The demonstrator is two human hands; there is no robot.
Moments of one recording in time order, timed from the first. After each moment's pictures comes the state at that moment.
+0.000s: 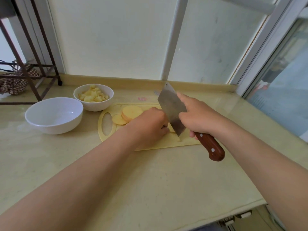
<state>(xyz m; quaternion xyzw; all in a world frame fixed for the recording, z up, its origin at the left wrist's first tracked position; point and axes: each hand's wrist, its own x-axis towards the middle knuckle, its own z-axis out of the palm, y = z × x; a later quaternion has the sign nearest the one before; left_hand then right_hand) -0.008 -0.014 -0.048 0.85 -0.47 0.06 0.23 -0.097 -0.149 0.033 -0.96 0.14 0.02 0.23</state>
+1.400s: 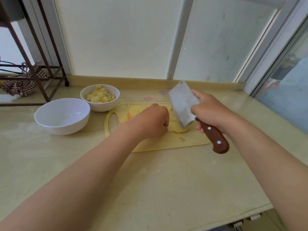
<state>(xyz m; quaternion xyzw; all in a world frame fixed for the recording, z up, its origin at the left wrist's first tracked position) -0.012 -0.002 -0.026 0.89 -0.41 -0.01 0.19 -0.076 -0.174 0.021 -0.90 0.18 -0.03 0.39</state>
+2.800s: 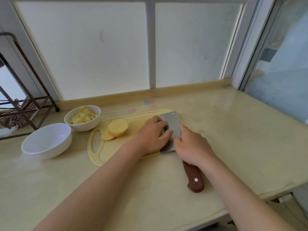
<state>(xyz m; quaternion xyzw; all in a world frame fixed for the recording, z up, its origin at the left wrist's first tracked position) -0.026 -0.065 -0.056 0.89 -0.38 0.00 0.25 -0.131 -0.192 -0.041 -0.95 0.21 -0.01 0.23</state>
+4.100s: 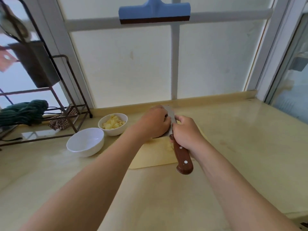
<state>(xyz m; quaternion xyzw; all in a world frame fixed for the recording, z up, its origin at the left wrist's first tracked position) 0.003 -0.023 0.016 0.92 -0.33 0.09 0.18 -0.093 -0.132 0.011 -0.77 0.12 -0.07 0.62</state>
